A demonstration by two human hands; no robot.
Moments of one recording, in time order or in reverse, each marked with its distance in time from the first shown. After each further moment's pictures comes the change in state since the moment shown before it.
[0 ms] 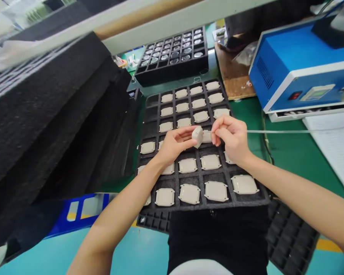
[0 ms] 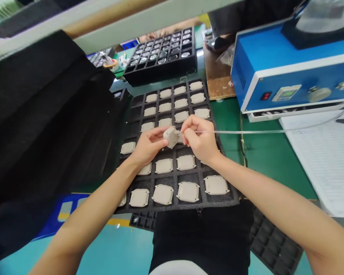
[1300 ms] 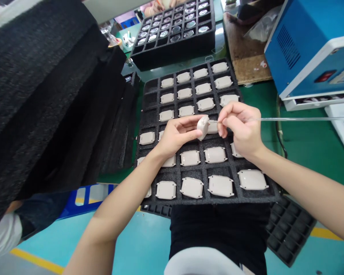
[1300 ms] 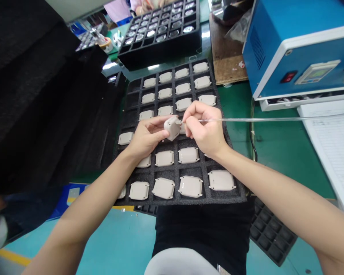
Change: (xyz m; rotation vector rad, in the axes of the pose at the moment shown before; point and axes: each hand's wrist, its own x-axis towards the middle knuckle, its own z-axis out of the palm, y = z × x) left_hand -0.001 0.002 0.002 0.034 -0.051 0.054; right_hand 0.001 0.002 0.001 -0.031 0.002 -0.029
